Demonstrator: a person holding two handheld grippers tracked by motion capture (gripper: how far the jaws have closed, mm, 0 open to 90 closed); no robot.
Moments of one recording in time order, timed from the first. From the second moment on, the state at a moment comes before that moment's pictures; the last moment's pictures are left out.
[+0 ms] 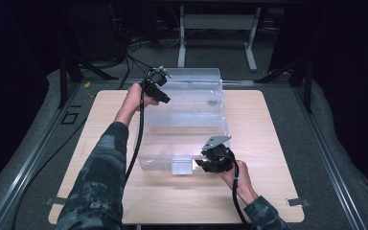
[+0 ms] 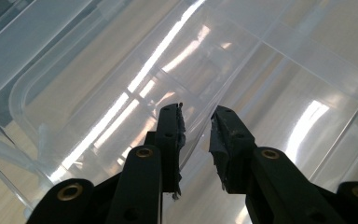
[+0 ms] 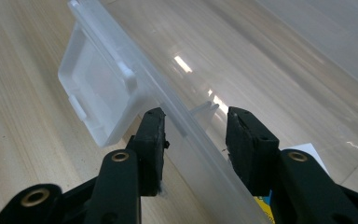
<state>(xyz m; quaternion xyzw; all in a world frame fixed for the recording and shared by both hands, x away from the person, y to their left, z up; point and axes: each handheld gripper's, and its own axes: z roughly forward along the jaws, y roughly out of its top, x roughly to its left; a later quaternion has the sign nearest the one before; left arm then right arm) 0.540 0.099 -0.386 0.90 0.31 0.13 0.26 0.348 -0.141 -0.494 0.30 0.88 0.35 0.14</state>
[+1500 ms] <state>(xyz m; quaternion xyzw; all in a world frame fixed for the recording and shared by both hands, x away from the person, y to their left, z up) 0.461 0.106 -0.368 0.90 0.25 0.19 0.29 0.349 -0.139 -0.494 0.31 0.88 0.34 0.14</state>
